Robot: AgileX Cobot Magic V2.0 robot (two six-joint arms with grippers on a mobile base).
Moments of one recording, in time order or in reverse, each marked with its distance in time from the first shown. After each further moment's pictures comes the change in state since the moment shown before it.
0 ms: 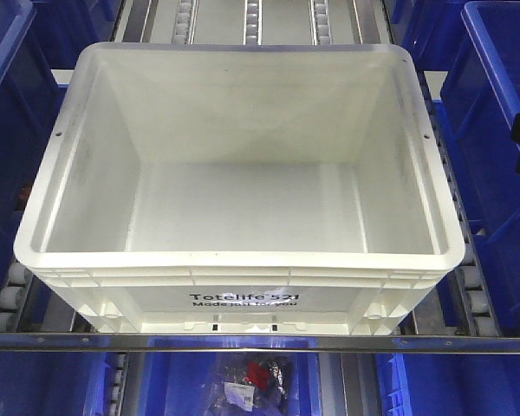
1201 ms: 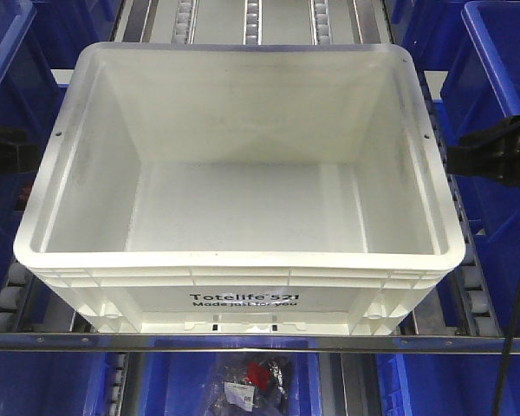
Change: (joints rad) left arm 0.000 0.245 0.000 -0.022 -0.029 -0.044; right arm 0.000 0.207 0.000 0.004 -0.035 -0.057
